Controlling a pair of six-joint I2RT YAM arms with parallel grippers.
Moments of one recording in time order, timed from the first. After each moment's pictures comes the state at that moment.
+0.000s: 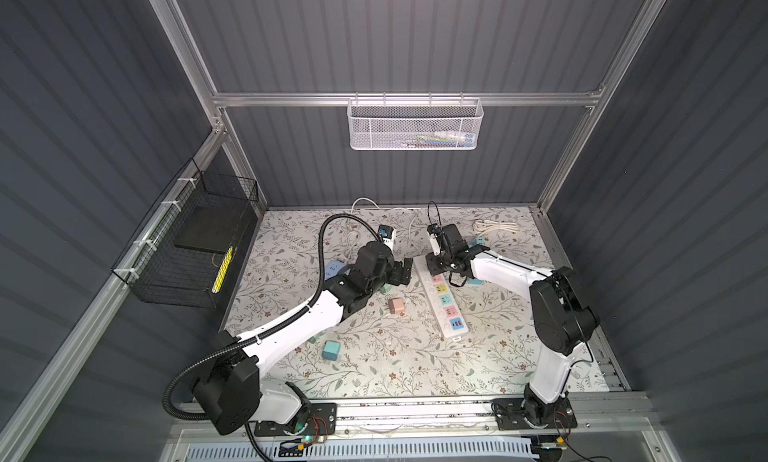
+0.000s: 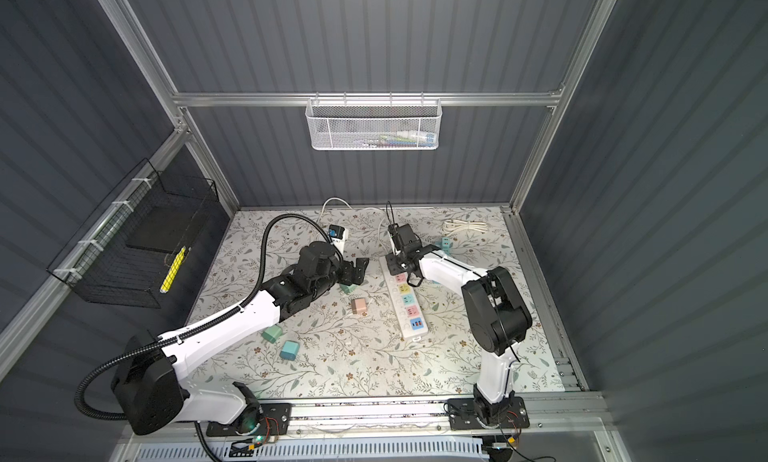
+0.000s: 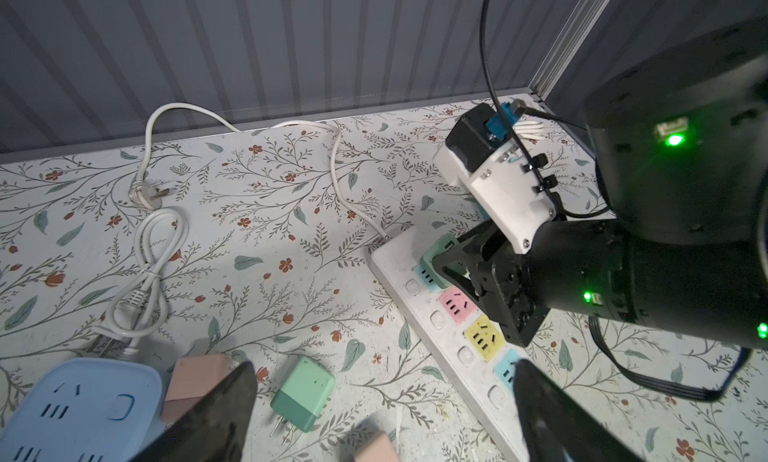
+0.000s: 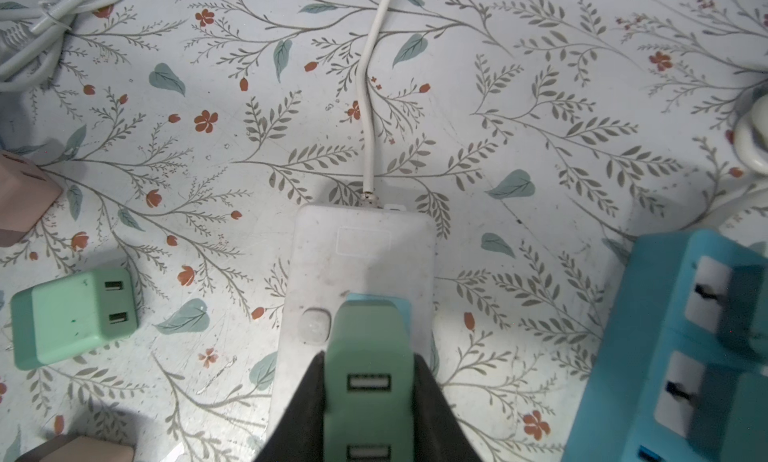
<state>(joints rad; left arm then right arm) -0.76 1.39 1.03 -0.13 -0.20 -0.28 0.52 1.86 1.28 -0.31 0.09 0.11</state>
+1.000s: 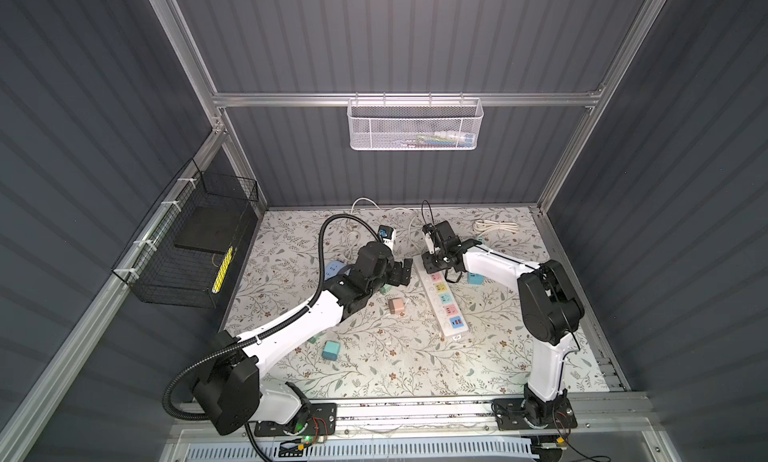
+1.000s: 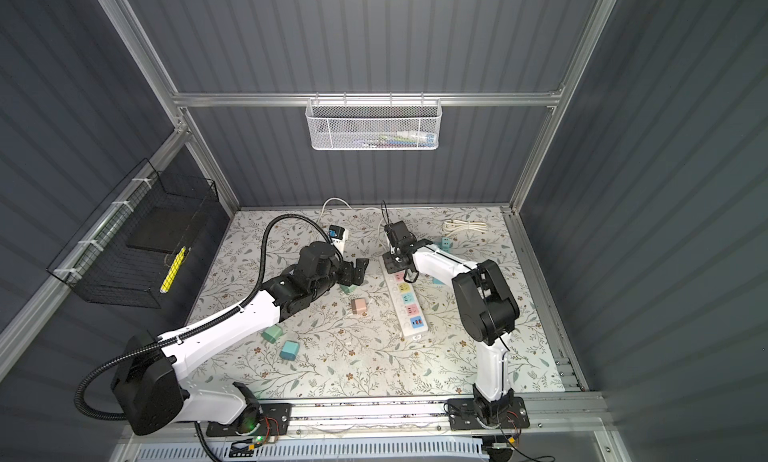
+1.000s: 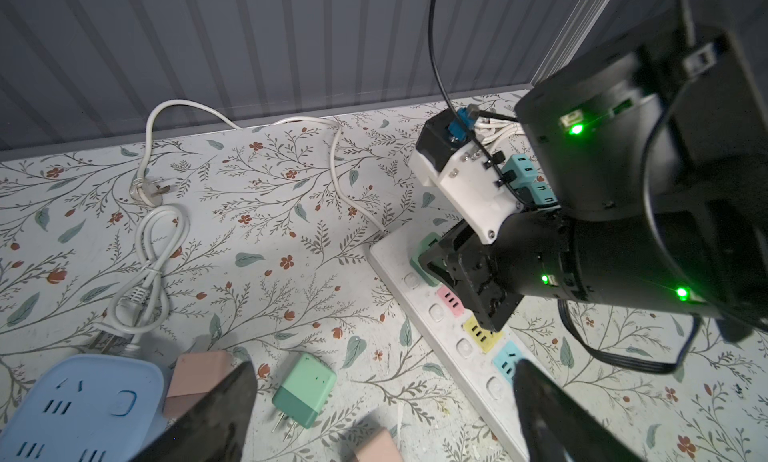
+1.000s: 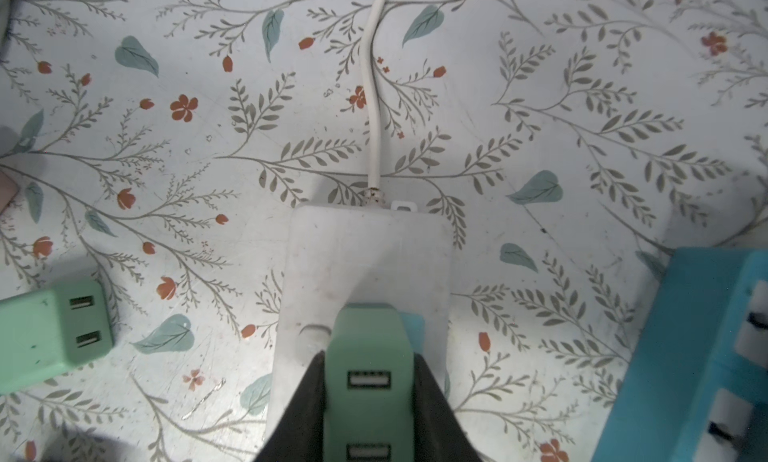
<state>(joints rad) -0.76 1.39 1.03 -0.15 -0.20 -0.28 0.52 1.97 1.41 -0.42 0.09 0.11</state>
